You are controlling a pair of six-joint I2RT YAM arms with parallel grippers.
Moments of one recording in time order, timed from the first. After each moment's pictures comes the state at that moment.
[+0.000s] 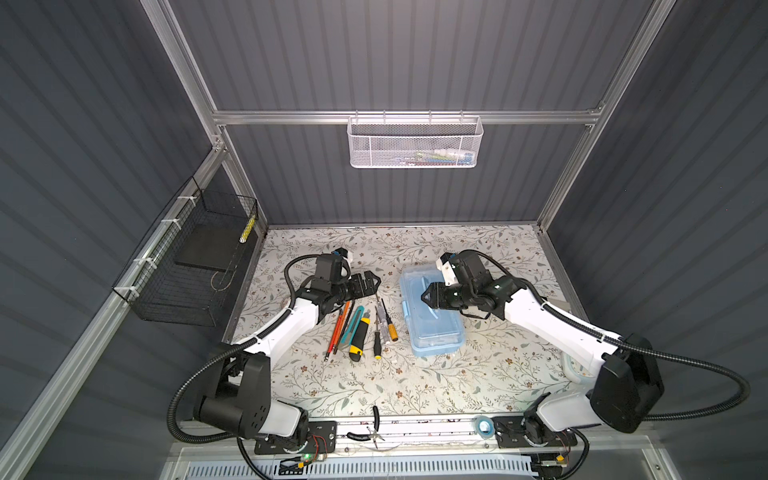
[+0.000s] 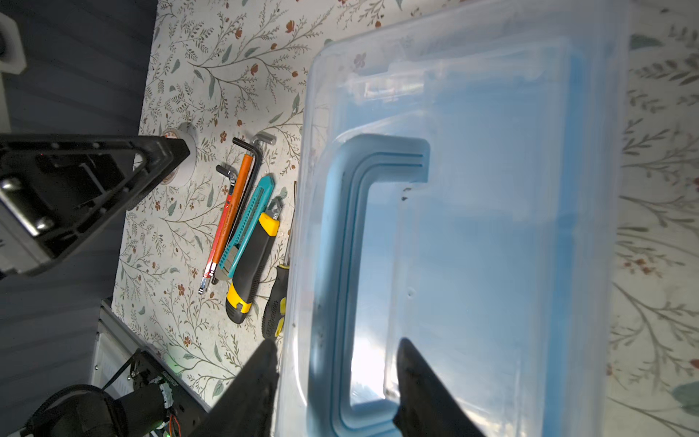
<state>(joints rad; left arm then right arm) -0.35 1.44 0.92 -0.18 0.31 -0.52 0.62 1.47 1.12 -0.52 -0.20 0.58</state>
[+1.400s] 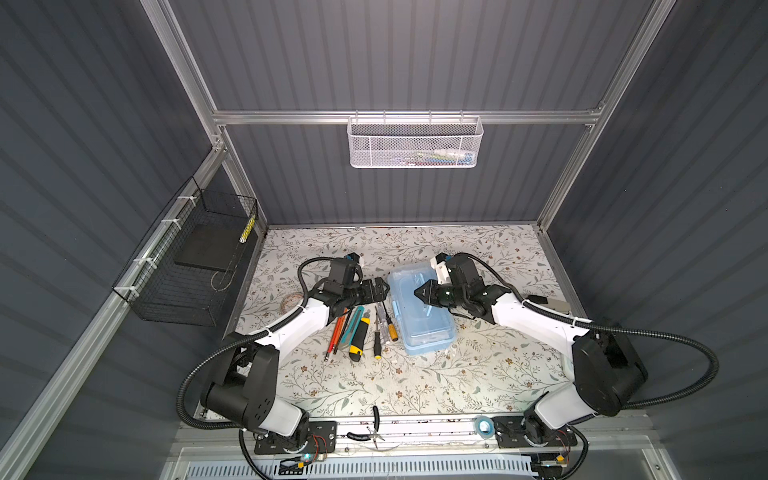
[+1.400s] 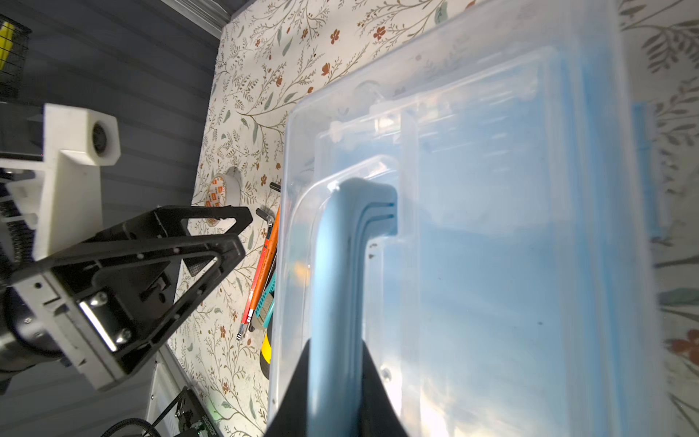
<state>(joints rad) -0.44 1.50 0.92 -0.16 0.25 -0.52 0.58 1.54 0.98 -0.11 -0.32 0.70</state>
